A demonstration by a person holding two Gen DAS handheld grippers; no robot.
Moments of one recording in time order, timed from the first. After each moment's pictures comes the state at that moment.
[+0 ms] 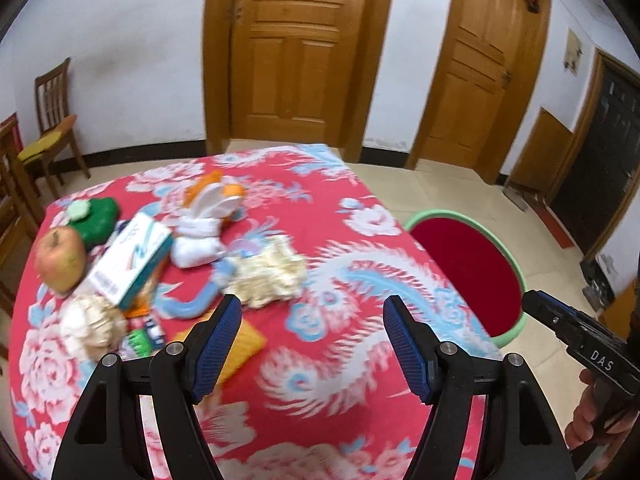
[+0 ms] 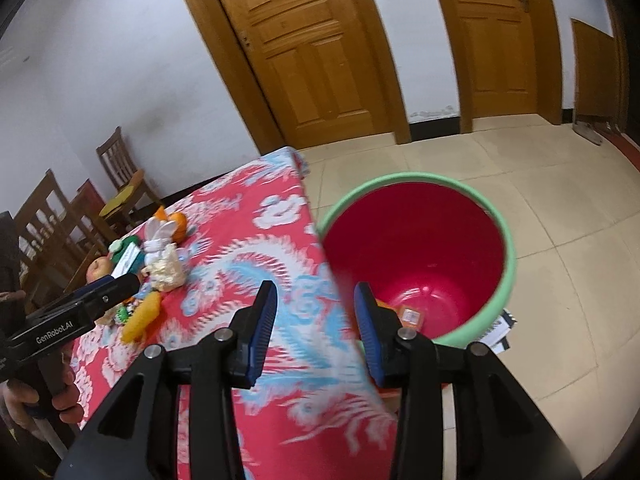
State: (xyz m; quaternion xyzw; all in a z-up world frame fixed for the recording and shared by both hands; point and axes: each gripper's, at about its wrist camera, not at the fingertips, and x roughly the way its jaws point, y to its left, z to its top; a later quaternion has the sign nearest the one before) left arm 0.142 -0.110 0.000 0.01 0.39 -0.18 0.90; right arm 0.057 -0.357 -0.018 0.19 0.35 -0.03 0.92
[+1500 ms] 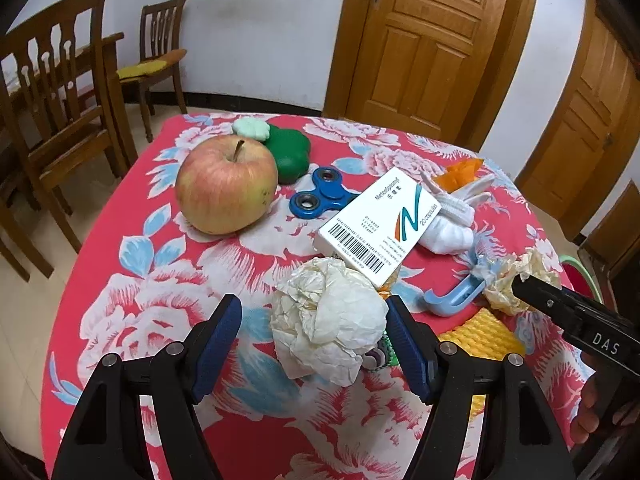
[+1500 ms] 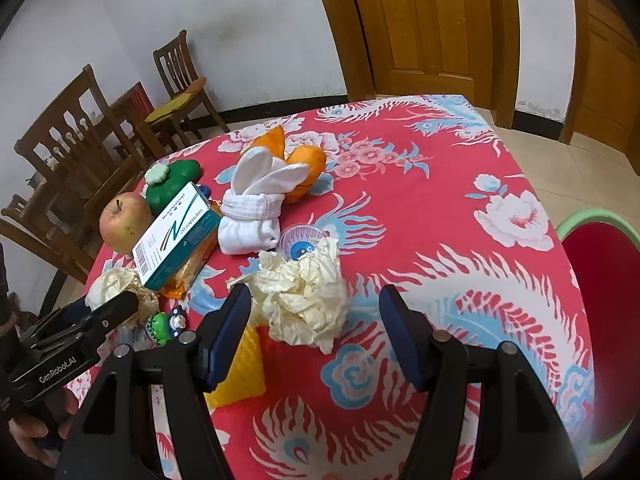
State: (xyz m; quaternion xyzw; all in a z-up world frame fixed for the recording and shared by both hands) left arm 0.195 0.045 -0.058 -0.07 0.43 -0.02 0.90; right arm 0.220 -0.189 -0.063 0.09 0.44 0.11 0.88
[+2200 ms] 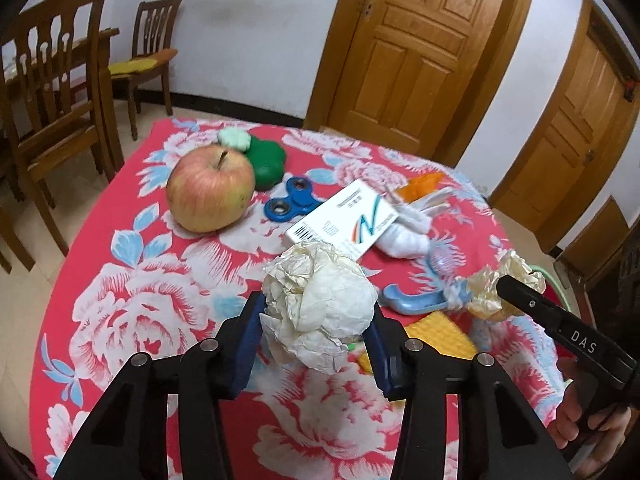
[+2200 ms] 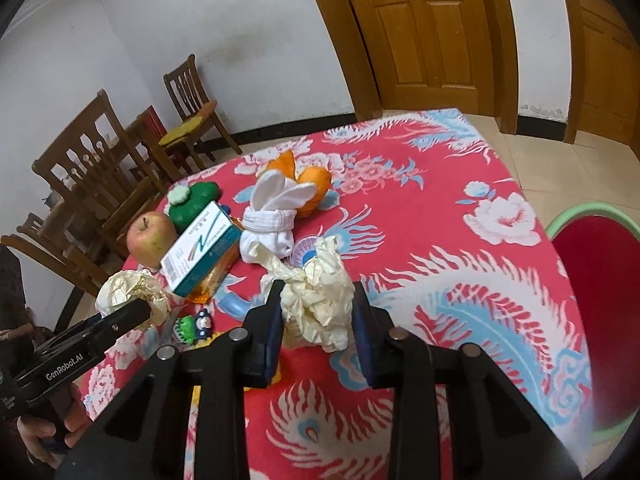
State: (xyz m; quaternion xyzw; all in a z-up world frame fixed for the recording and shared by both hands) left arm 0.169 0.041 -0.034 -0.11 0.40 -0.05 0.91; right arm 0.194 -0.204 -0.042 0.13 0.40 0.12 0.90
